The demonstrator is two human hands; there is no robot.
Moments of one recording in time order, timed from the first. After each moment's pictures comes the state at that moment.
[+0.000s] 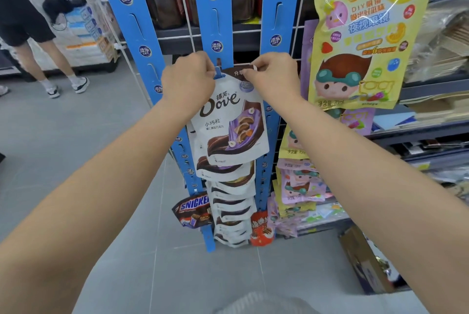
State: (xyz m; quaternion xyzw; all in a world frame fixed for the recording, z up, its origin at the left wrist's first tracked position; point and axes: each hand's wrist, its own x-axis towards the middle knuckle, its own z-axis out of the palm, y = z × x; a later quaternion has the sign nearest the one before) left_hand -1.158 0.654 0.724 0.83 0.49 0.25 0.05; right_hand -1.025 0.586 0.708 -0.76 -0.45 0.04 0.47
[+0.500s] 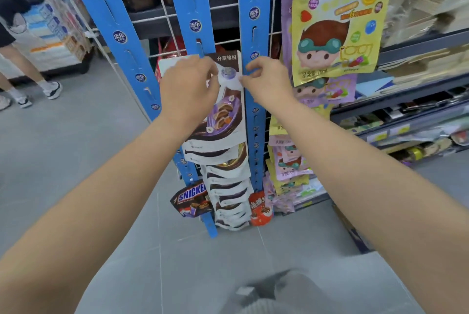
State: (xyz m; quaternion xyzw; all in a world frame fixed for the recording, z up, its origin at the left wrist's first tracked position) left_hand -1.169 0.625 0.683 0.89 0.31 0.33 -0.03; right_hand -1.031 0.554 0.670 -0.78 -0.39 0.11 0.48
